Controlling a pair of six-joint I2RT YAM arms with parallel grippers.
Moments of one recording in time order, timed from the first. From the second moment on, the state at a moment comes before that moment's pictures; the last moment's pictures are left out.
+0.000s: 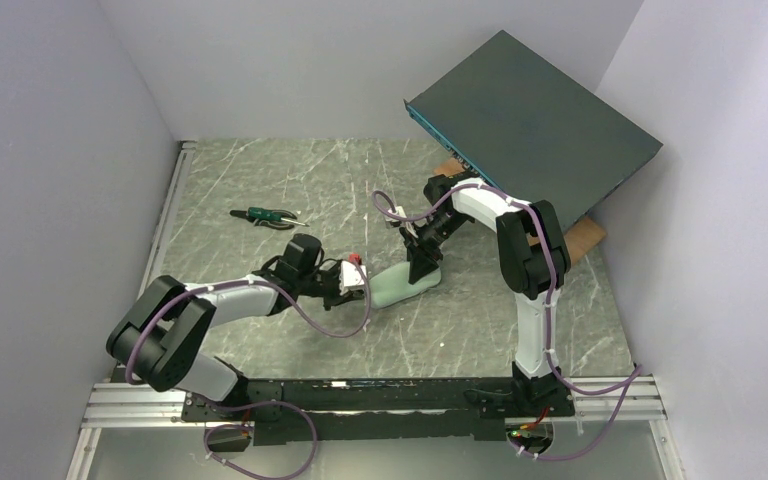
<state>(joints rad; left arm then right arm) -0.58 1.45 0.55 0.22 0.71 0.64 0.40 2.09 1.53 -1.17 -0.89 -1.23</state>
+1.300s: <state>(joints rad) -0.62 1.60 0.56 0.37 0.52 0.30 0.39 2.08 1.51 -1.12 -0.88 -1.10</state>
